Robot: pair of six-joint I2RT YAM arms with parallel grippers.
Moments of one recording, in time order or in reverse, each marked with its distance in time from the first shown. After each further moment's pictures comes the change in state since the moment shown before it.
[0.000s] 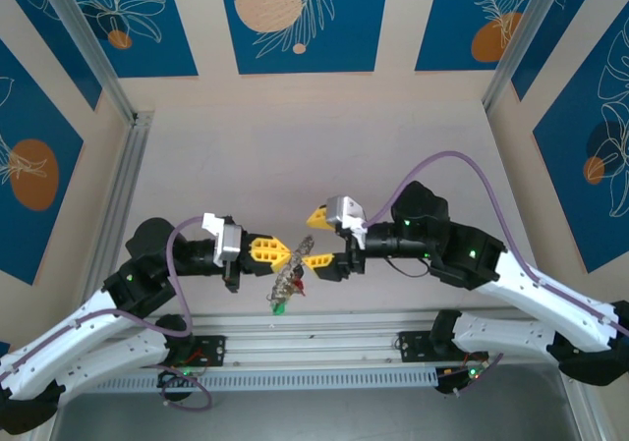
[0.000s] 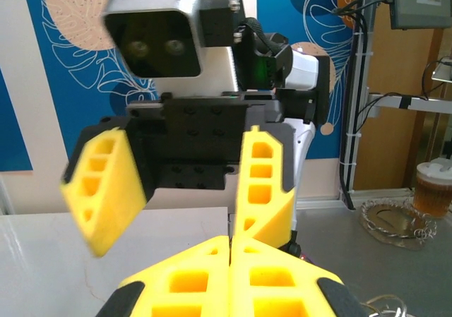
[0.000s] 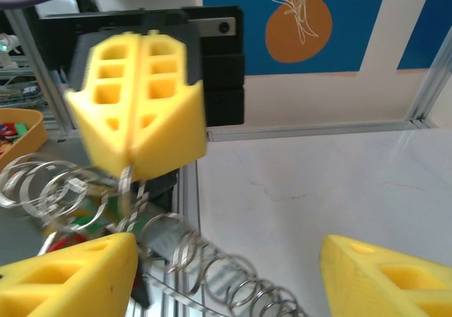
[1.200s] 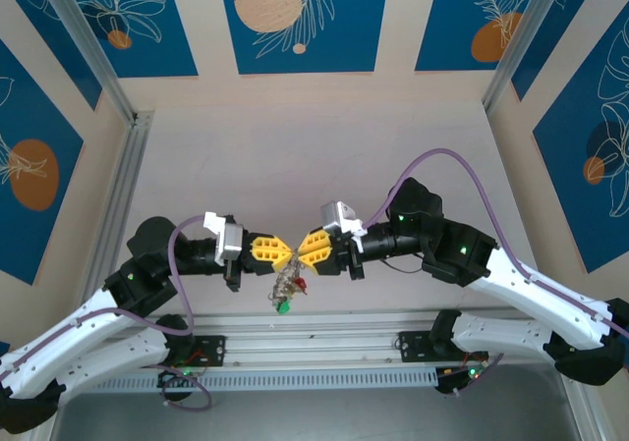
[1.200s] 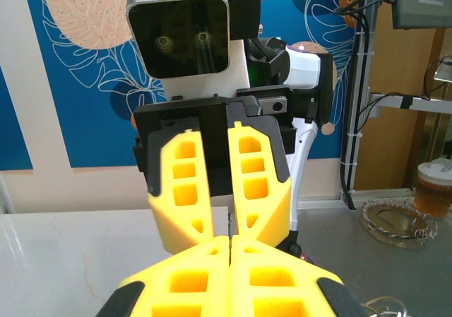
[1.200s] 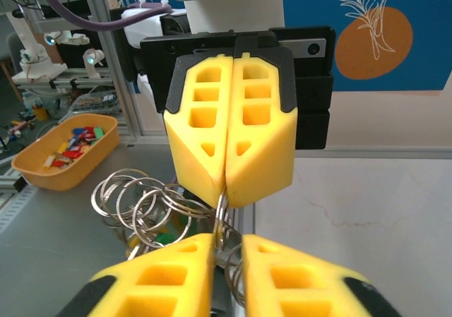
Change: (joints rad) left arm 0.000 0.010 0.005 0.002 0.000 0.000; right arm -0.020 0.047 -0.005 0.067 -0.225 0.033
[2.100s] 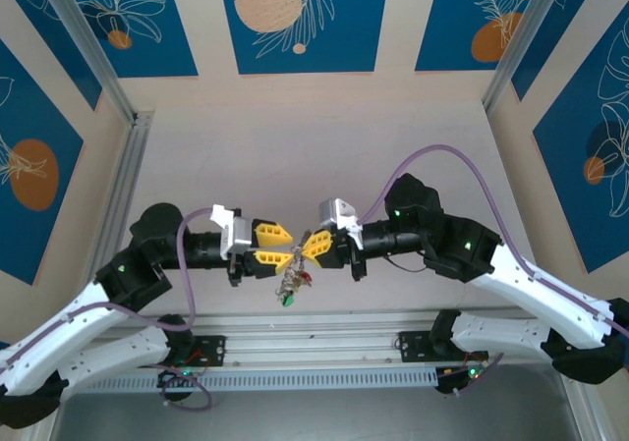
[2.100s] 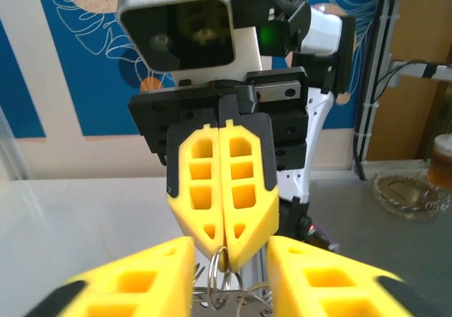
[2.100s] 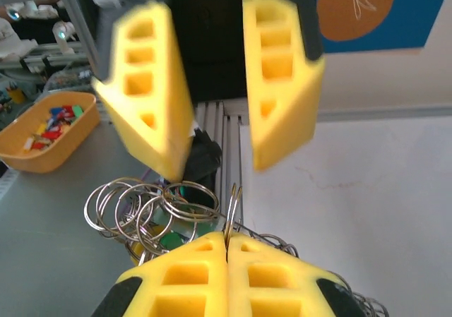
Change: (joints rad) left arm 0.000 0.063 0.176 -0.280 -0.043 0.120; right arm -0.017 0.032 0.089 -0.187 0.072 -0.037
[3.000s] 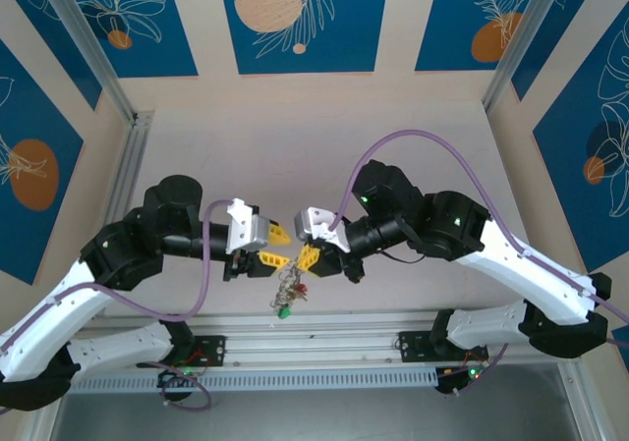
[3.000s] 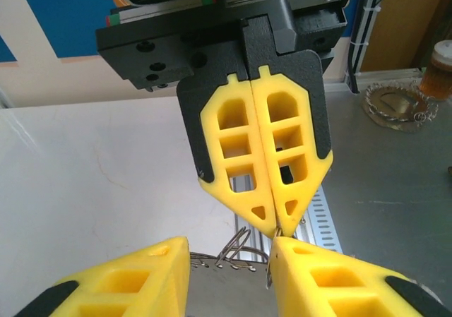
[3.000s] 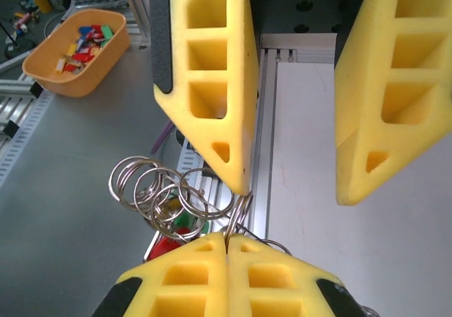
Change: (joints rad) left arm 0.000 0.185 0.329 -0.532 -0.006 0.238; right arm 0.091 0.220 0.355 -0.435 0.018 -0.171
